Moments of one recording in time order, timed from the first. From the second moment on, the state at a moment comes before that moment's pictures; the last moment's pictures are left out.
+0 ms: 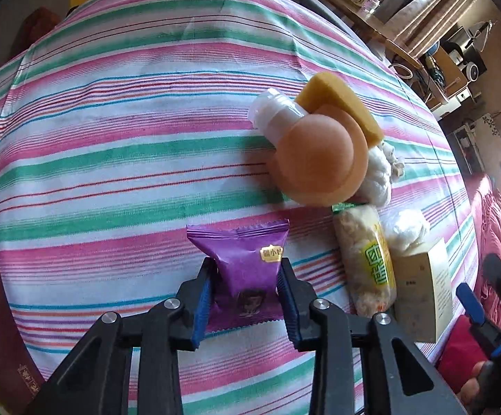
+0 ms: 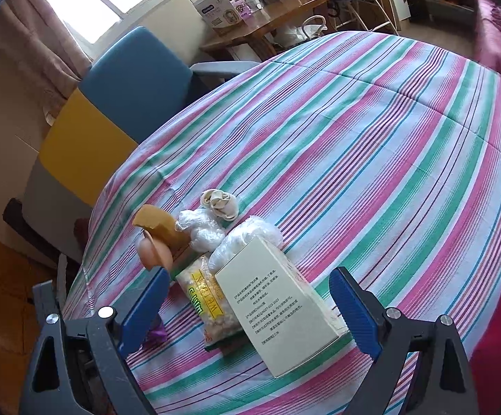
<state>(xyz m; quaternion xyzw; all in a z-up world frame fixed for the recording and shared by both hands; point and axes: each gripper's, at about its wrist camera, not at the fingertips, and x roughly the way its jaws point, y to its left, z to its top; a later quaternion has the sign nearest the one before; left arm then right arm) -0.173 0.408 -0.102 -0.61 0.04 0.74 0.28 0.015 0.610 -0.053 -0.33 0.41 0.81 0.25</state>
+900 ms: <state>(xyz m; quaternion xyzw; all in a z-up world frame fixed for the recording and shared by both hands) -0.149 0.134 -0.004 -0.52 -0.02 0.83 0.22 -0.022 0.577 -0.068 -0.45 0.22 0.82 0.28</state>
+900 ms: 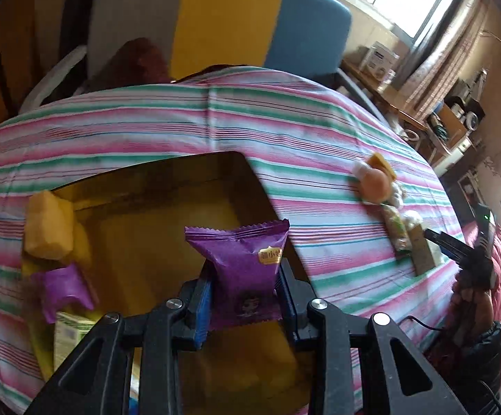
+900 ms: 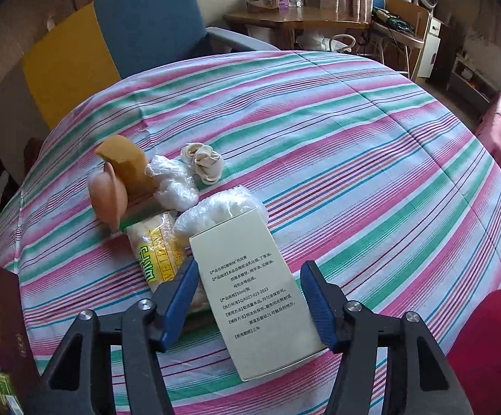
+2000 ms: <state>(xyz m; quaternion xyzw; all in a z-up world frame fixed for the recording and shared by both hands) -0.249 0.049 -0.070 -0.56 -0.06 0.82 0.09 -0.023 0.578 -0.073 -0.46 0.23 0.80 0.30</state>
